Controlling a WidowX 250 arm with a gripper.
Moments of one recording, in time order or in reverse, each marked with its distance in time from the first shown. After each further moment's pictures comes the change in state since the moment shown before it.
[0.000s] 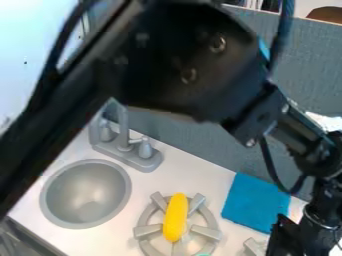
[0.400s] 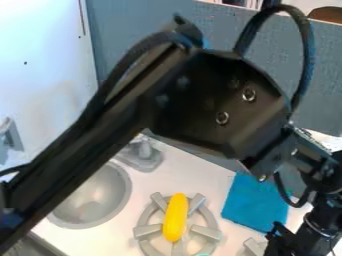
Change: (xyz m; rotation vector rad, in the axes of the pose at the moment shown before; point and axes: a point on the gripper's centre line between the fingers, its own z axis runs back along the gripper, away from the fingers) arm 0.003 0.004 -0.017 0.018 0.135 0.040
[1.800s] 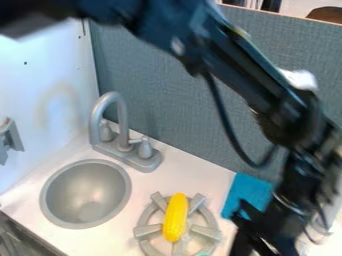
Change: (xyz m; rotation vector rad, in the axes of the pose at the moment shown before) arm -0.099 0.014 0.046 -0.043 0.010 0.115
